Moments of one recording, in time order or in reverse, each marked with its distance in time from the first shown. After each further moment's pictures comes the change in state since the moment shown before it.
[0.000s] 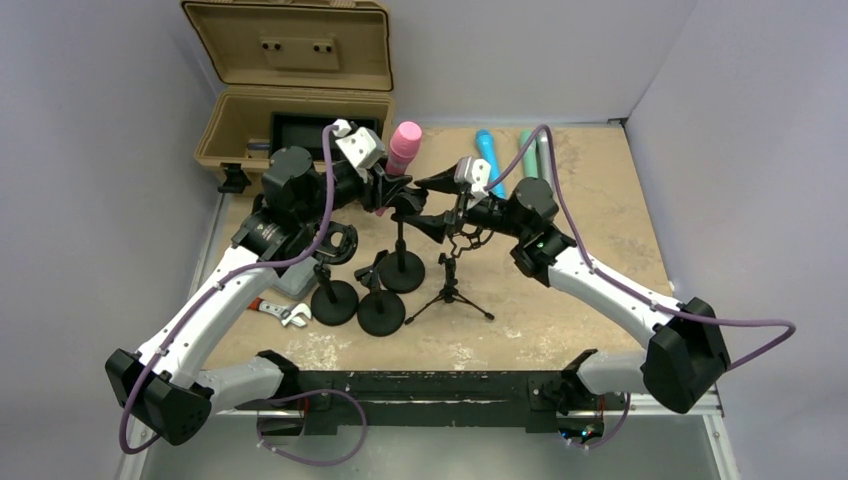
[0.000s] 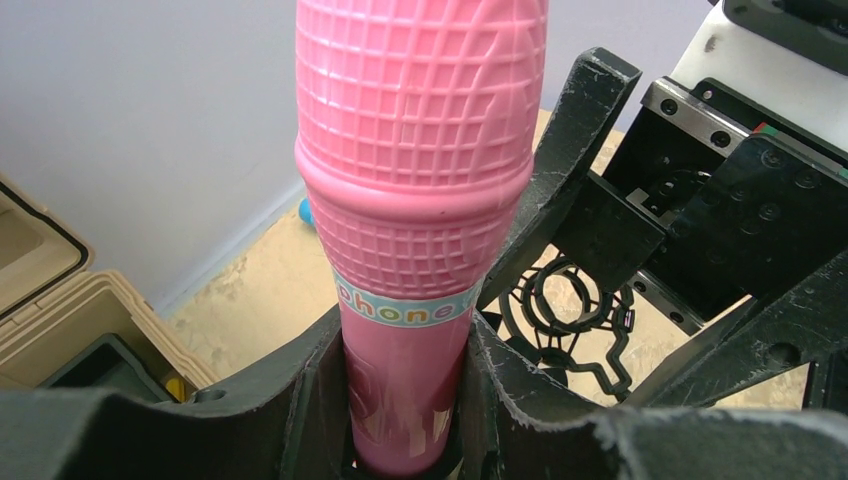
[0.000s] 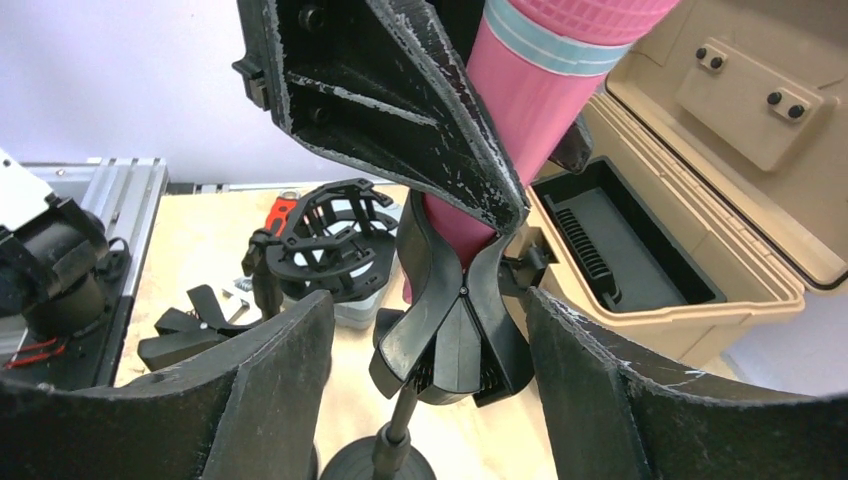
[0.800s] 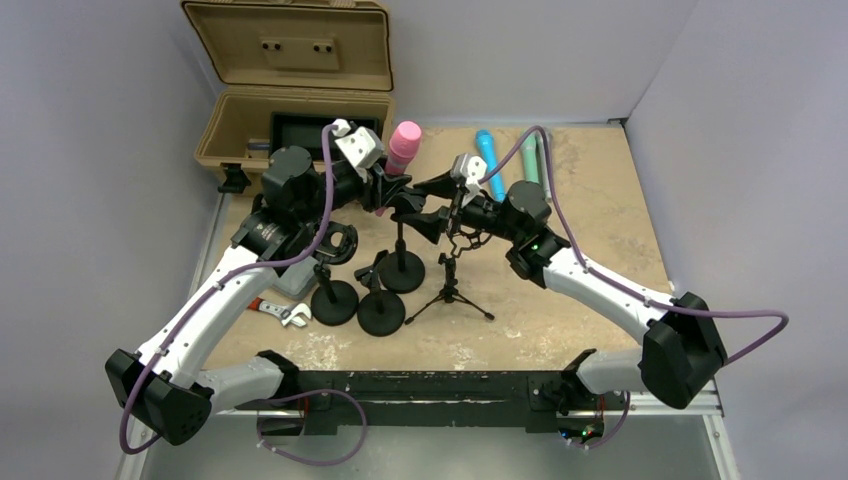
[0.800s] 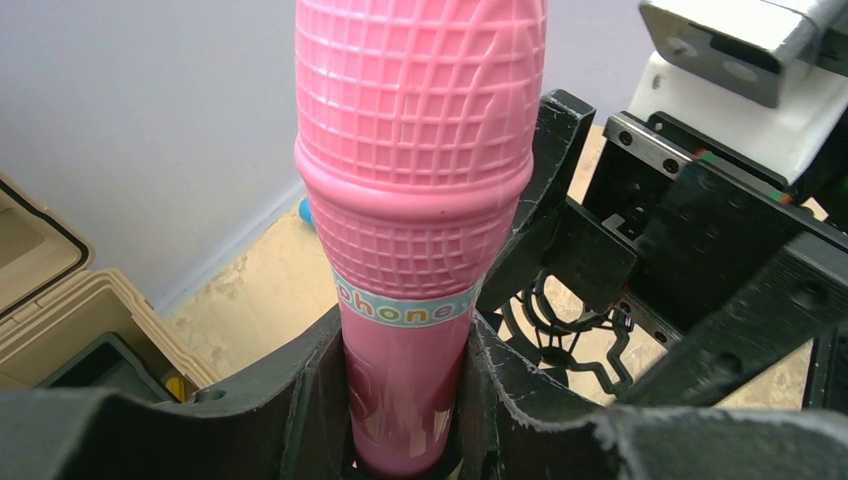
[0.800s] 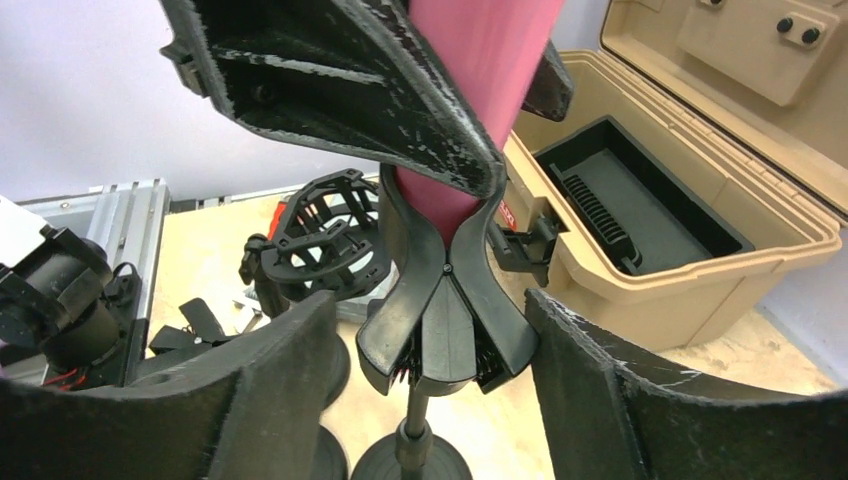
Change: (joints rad) left arm 0.000 0.000 0.000 0.001 0.002 -0.001; right arm 0.027 0.017 -0.026 0.019 0.103 0.101
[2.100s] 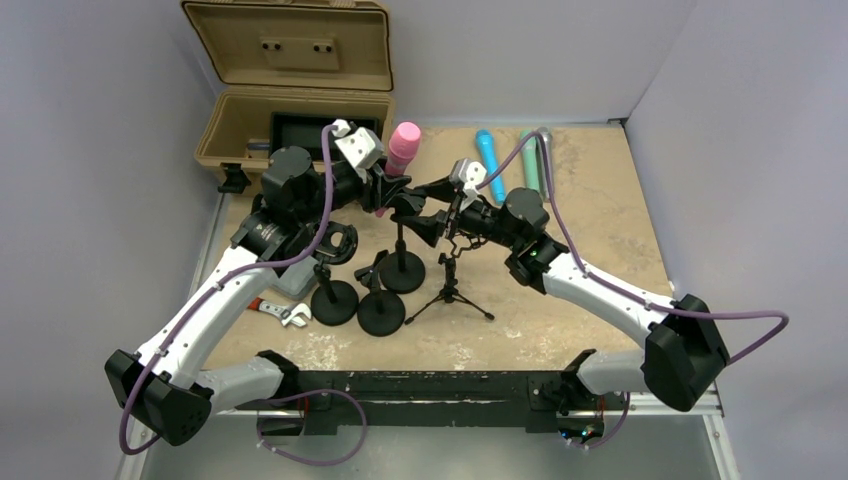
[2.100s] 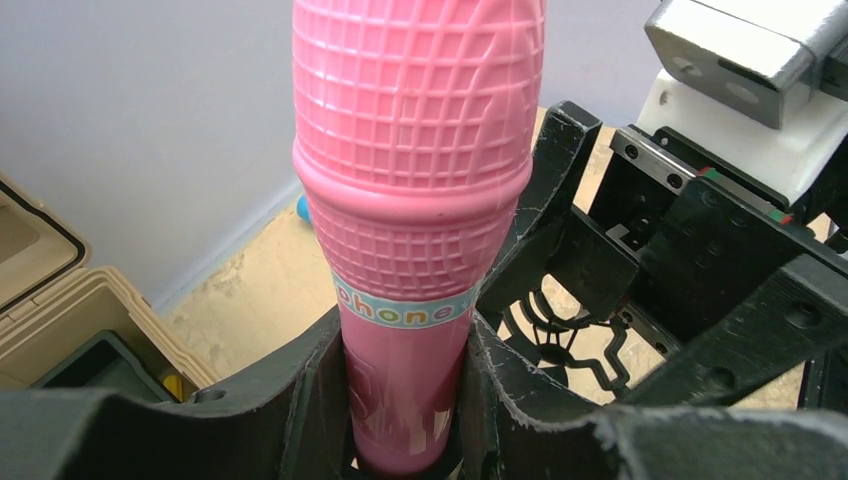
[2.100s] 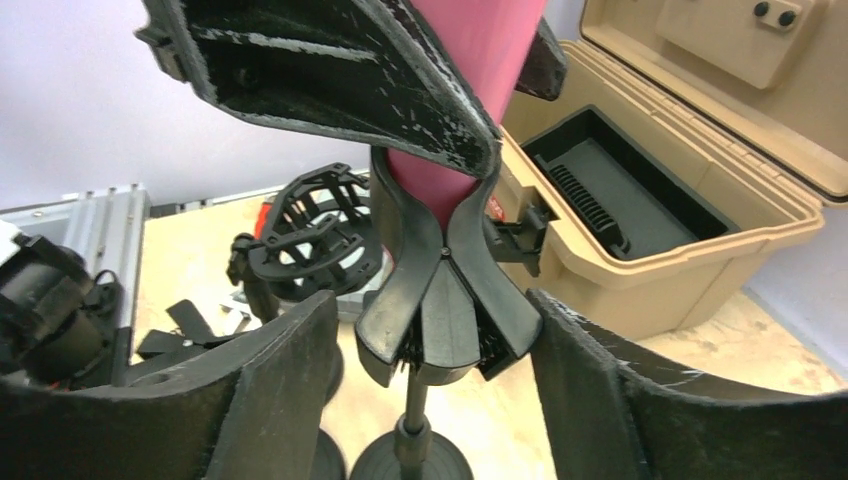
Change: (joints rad) left arm 0.000 -0.002 0.000 -0.006 0.005 -0.001; right arm 0.029 -0.019 -0.035 0.010 0.080 -0.008
